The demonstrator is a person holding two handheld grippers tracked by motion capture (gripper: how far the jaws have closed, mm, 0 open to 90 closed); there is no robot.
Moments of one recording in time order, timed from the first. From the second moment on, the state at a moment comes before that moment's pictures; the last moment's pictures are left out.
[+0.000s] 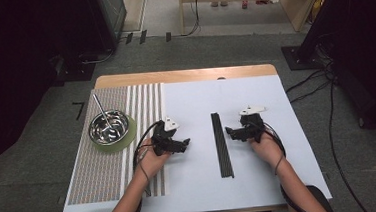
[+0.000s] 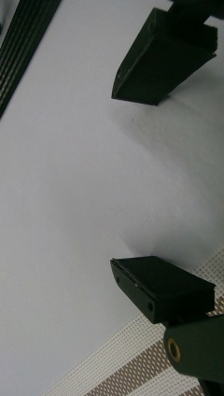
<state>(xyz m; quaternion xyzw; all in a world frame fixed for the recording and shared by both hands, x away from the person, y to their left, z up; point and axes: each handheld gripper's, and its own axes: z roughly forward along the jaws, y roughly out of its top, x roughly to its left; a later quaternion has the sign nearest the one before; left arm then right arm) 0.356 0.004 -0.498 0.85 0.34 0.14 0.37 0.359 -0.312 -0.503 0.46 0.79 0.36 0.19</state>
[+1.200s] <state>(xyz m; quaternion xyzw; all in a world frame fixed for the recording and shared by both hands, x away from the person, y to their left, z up) 0.355 -0.001 -0.492 0.85 0.36 0.15 0.36 0.360 -0.312 -0.503 0.46 0.79 0.36 0.19</state>
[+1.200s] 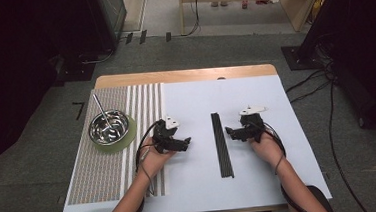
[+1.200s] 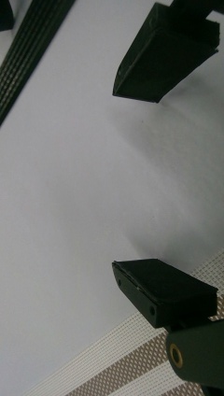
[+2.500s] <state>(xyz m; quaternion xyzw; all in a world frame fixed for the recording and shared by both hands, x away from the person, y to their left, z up) 0.334 -0.038 -0.483 0.84 0.36 0.11 0.38 0.360 -0.312 -0.503 0.46 0.79 0.36 0.19</state>
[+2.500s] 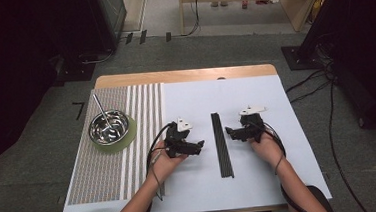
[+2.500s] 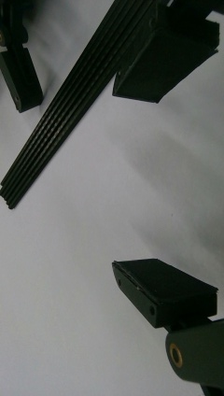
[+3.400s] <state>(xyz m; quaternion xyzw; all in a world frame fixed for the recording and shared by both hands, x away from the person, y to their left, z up) 0.319 -0.059 -0.485 0.85 0.34 0.11 0.39 0.360 -0.312 -0.503 0.46 0.79 0.36 0.19</state>
